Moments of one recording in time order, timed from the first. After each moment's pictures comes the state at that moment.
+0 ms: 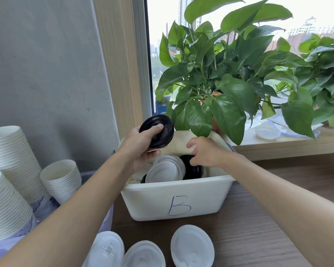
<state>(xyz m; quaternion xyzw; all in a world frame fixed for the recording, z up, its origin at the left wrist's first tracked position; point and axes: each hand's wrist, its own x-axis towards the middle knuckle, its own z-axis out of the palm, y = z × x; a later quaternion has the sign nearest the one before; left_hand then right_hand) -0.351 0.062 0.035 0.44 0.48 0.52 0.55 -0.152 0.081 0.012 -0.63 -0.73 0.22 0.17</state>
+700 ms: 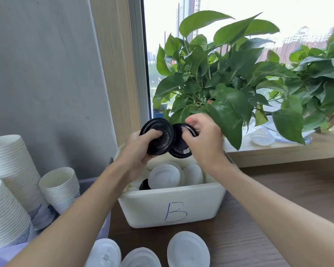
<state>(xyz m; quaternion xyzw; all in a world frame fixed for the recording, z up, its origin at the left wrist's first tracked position) -0.344 0.049 0.045 0.49 0.41 0.55 0.54 -0.178 0.052 0.046 -0.47 -0.65 0.08 0.60</state>
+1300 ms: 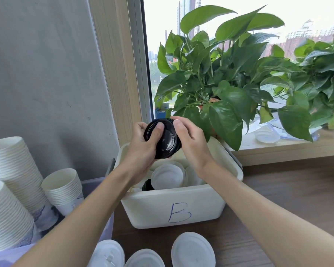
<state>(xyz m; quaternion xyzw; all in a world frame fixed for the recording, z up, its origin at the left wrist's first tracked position) -0.336 0.049 0.038 0.52 0.40 0.59 0.48 -0.205 0.041 0.044 -0.34 -0.62 0.35 0.61</state>
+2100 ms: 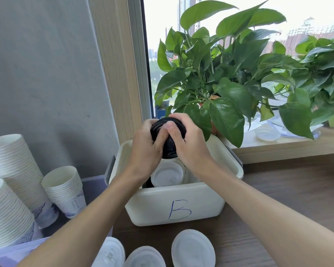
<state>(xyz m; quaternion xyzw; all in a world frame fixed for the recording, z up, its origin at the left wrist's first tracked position) -0.332 0.044 0.033 0.68 0.44 0.57 0.17 -0.208 0.045 0.037 -0.38 -0.69 0.19 0.59</state>
